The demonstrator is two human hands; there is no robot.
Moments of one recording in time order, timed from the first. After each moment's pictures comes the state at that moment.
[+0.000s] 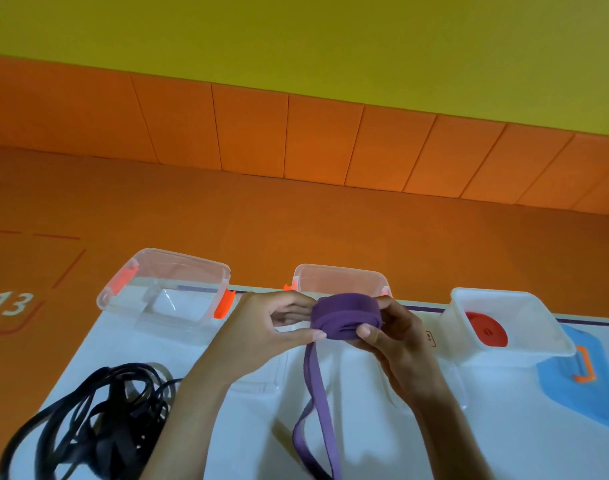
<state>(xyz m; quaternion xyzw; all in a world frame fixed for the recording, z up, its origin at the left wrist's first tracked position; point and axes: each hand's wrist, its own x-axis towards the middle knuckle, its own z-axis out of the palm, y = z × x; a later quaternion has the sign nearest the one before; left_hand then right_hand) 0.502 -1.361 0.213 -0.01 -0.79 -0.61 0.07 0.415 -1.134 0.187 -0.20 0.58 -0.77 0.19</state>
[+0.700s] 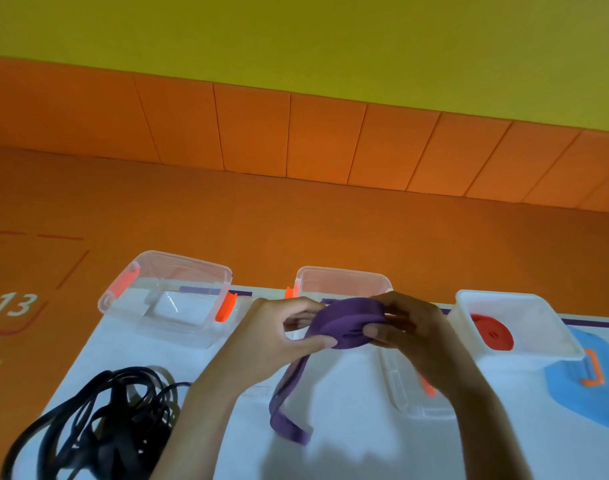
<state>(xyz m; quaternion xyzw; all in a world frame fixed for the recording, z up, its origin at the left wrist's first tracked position) 0.493 -1.354 0.215 -0.01 -0.82 -0.57 0.06 0.394 -1.117 0.227 -0.26 0.76 -0.57 0.17</state>
